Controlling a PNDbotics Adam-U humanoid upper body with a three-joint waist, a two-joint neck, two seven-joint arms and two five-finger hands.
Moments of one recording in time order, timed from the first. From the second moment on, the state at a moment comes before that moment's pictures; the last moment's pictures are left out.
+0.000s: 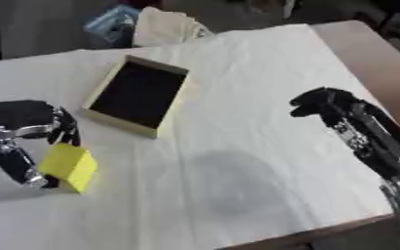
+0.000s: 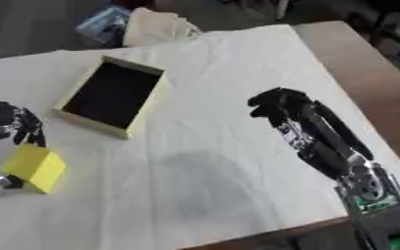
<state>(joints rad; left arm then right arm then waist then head) -0.73 0.69 -0.35 -1.45 -0.59 -0.43 -0.68 -0.16 -0.38 0.02 -1.98 0.14 -0.18 0.27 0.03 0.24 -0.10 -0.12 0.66</state>
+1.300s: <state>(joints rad) -1.05 0.50 -0.19 -1.04 -0.77 -0.46 -0.57 -0.21 -0.37 0.09 -1.98 0.12 -0.19 0.35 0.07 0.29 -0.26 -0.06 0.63</state>
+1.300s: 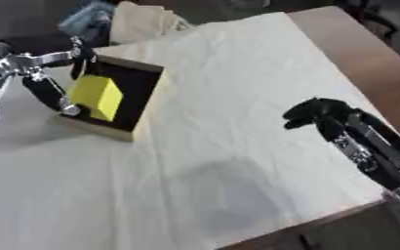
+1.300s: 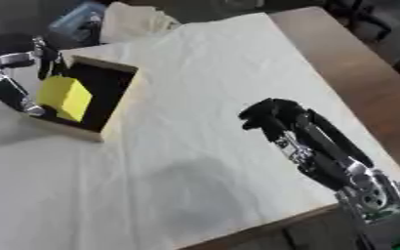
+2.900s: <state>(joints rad) -0.80 0.65 -0.07 -1.31 -0.73 -0.54 -0.24 -0.21 -0.37 0.07 -1.98 0.12 -0.18 0.32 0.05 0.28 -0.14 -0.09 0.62</state>
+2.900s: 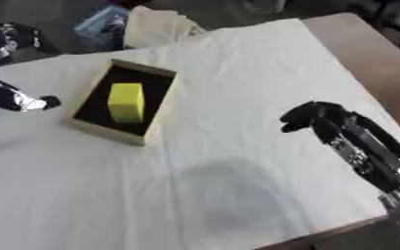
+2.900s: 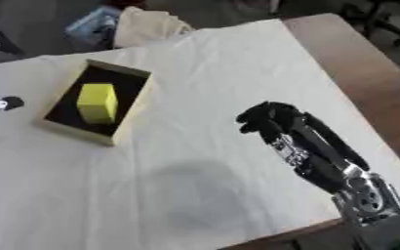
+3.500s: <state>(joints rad) -0.51 0.49 -0.01 -1.60 -0.55 -0.41 -0.09 -0.21 -0.37 0.06 -1.98 0.12 -0.17 0.28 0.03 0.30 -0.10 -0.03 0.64</state>
